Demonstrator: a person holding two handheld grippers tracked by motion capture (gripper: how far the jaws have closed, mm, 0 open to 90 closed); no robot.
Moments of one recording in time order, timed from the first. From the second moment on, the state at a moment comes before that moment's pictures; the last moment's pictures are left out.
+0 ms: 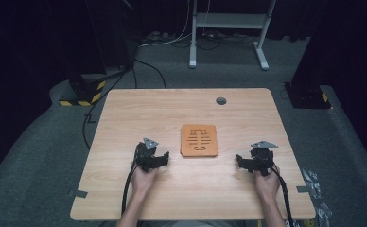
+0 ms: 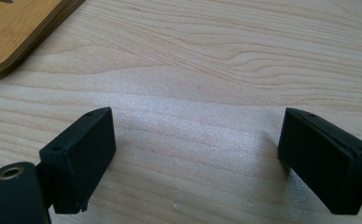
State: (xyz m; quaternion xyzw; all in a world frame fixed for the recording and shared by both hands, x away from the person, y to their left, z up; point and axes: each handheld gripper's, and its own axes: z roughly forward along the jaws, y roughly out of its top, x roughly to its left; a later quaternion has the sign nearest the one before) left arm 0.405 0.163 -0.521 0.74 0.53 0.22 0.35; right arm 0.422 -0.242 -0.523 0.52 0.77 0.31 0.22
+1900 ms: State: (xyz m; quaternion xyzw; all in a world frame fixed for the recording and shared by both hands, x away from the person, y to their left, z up) left arm 0.464 0.116 -0.509 0.75 0.53 0.22 0.33; right arm 0.423 -0.243 -0.524 0.52 0.77 0.31 0.22
